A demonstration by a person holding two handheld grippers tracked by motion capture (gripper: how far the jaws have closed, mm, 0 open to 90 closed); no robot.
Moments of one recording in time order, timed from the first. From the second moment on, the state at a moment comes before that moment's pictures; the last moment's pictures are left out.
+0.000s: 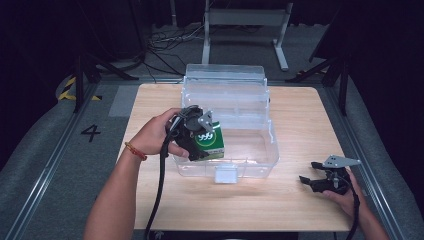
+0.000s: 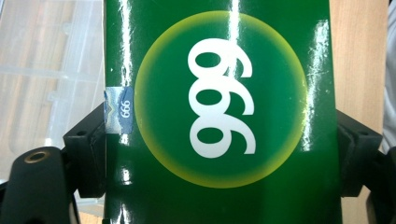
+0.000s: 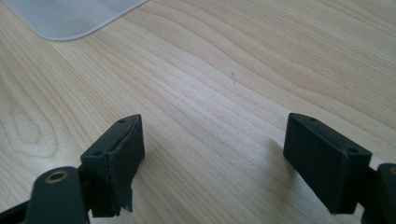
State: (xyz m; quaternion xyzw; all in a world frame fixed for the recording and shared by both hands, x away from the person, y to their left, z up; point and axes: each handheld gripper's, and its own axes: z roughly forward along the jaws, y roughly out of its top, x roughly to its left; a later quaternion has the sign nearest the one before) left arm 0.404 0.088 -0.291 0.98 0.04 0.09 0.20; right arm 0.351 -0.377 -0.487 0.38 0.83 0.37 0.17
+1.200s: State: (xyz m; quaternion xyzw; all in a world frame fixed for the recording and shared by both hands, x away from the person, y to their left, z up) left arm 0.439 0.096 -0.359 0.98 0.04 0.06 0.19; right arm 0.351 -0.377 -0.487 0.38 0.83 0.37 0.17
